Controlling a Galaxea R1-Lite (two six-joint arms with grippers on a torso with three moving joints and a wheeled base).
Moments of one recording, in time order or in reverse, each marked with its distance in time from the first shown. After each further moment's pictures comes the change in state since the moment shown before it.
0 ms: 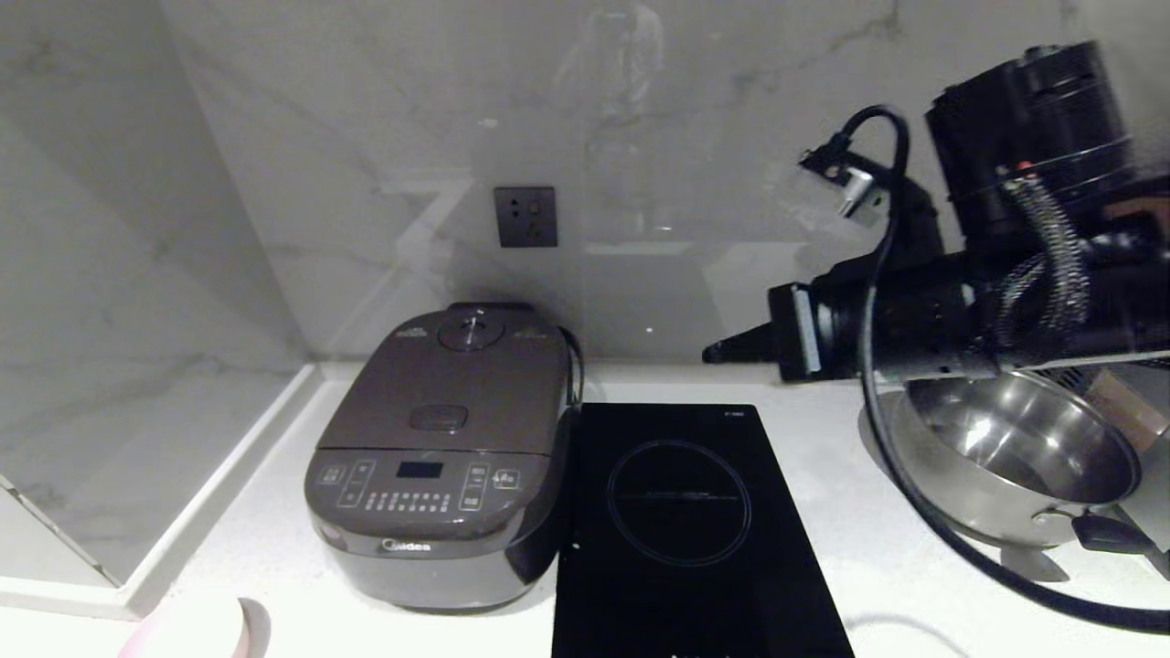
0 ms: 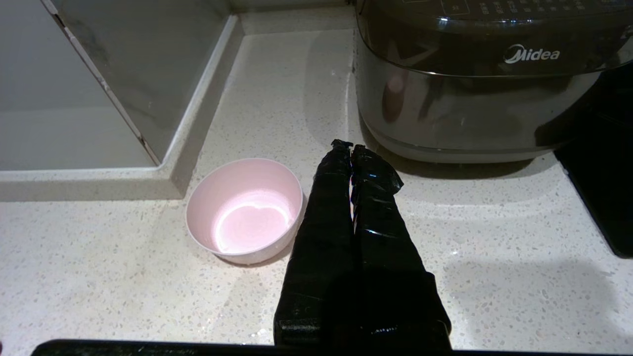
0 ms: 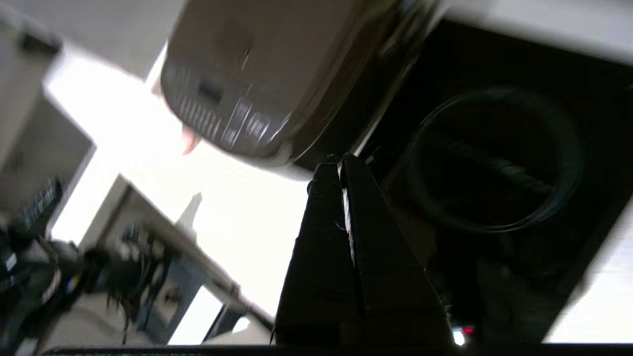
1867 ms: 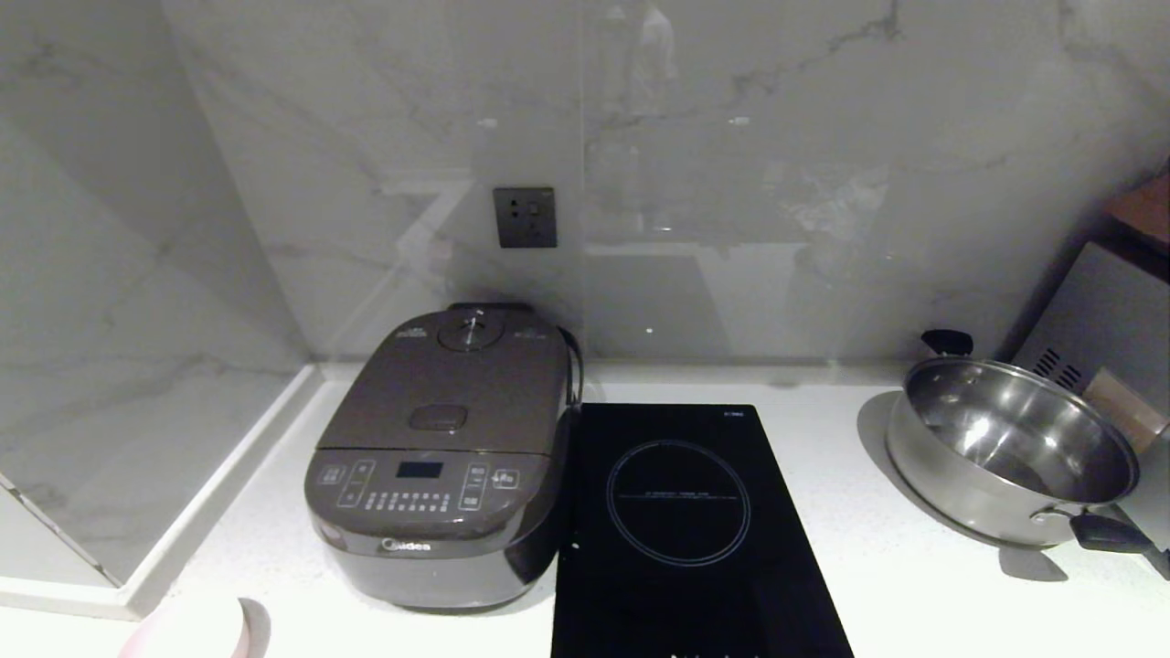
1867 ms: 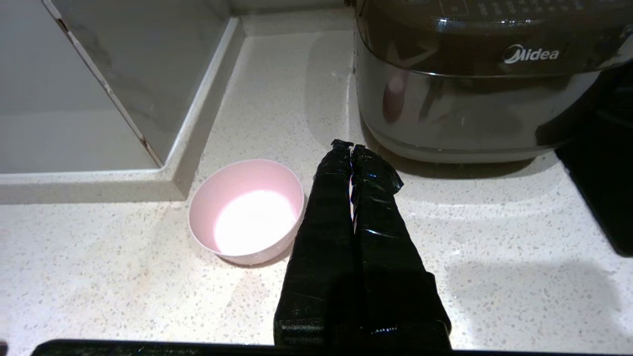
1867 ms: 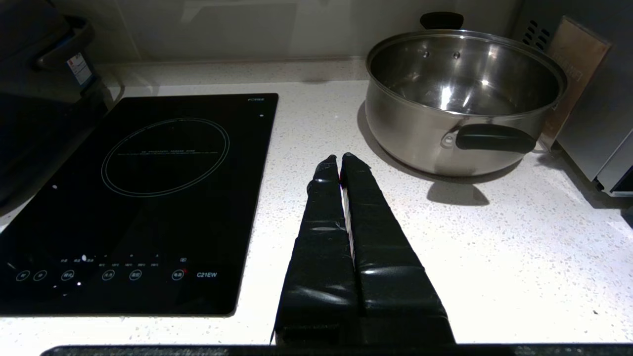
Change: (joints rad) left arm 0.000 0.001 -0.003 0.000 0.002 0.006; right arm -0.632 -1.611 1.373 -0.313 -0.206 -0.312
